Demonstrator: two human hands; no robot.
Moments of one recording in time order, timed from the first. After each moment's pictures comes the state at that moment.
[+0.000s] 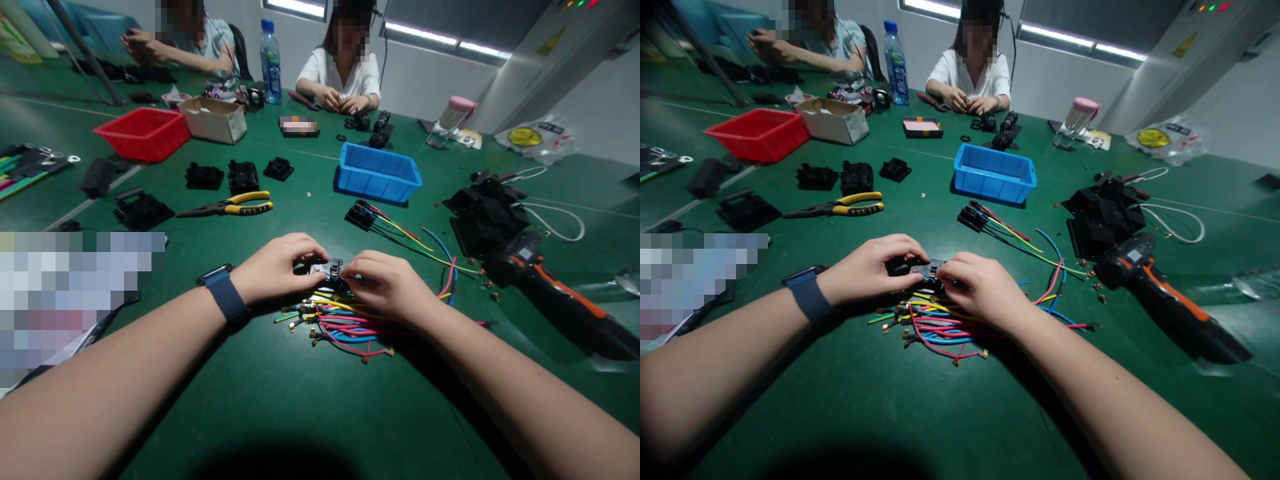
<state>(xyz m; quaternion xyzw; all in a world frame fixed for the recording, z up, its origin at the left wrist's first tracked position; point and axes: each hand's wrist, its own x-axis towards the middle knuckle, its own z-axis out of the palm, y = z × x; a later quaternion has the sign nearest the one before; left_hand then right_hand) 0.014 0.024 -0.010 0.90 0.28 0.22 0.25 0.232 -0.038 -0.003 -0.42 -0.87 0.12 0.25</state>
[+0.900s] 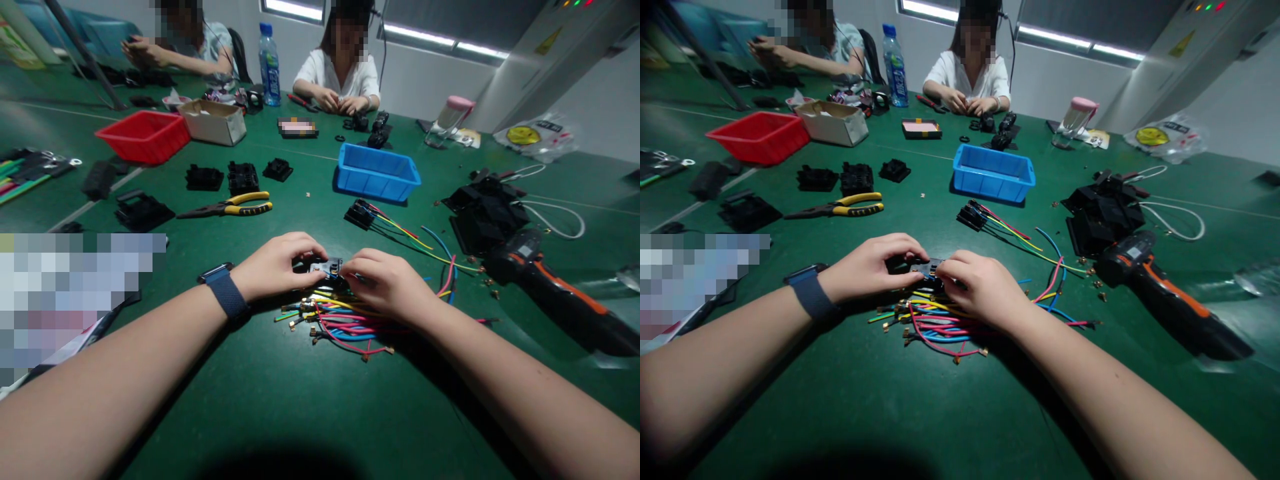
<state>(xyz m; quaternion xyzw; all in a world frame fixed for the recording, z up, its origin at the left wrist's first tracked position) 0.014 0.027 -0.011 0.90 0.27 0.23 0.26 0.232 -0.040 -0.003 -0.44 -0.87 0.11 0.22</state>
